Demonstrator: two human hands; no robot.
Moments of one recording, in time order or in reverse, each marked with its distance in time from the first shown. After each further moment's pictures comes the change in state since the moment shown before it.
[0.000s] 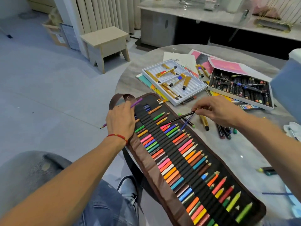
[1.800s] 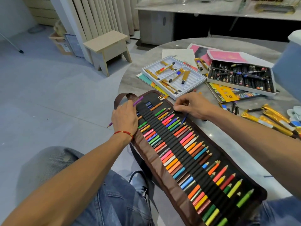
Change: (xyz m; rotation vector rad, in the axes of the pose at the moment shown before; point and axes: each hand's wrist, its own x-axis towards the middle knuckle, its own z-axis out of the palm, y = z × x) left_hand -0.003 0.004 0.001 -0.022 0.029 -0.027; right_hand 0.033 -0.028 0.047 0.413 0.028 0.161
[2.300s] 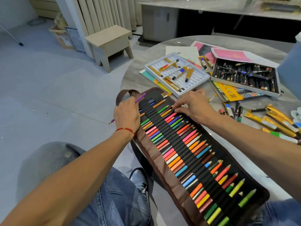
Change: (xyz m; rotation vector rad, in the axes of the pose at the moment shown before) left_hand 0.000 0.001 -0.003 -0.007 -0.003 -0.009; right_hand -0.010 -0.012 0.017 -0.289 0.198 -0.196
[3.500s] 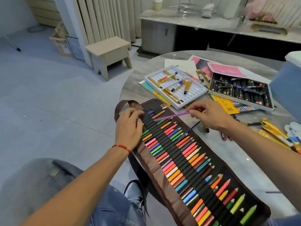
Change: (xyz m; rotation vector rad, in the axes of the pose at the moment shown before) left_hand -0.013 -0.021 0.008 -0.246 -0.004 0.170; right_hand -0.011 0.004 -0.048 0.154 -0.083 0.256
